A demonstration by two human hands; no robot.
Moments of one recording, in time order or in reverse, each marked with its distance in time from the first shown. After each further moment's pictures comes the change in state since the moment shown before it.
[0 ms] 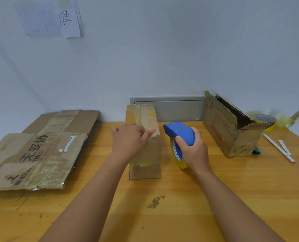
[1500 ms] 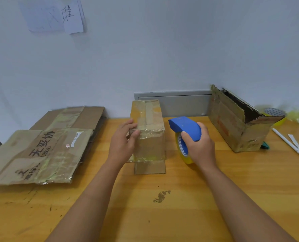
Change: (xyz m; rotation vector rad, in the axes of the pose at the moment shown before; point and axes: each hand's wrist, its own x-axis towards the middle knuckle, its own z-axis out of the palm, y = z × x) left_hand -0.026 -0.050 0.023 -0.638 0.185 0.010; right_hand -0.004 0.002 -0.001 -0.010 0.031 -0.035
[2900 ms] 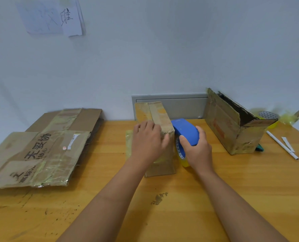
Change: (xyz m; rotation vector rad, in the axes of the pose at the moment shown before) left_hand 0.005 0.064 0.056 0.681 0.002 0.289; right_hand -0.007 0.002 -0.002 -0.032 0.006 -0.007
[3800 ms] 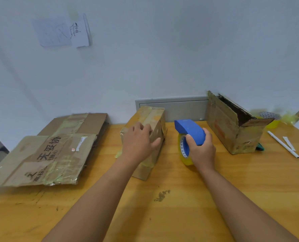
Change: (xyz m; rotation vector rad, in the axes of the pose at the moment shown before) left_hand -0.001 -0.030 -0.025 -0.001 -0.282 -0.149; right_hand 0.000 0.004 0.000 0.137 0.112 0.057
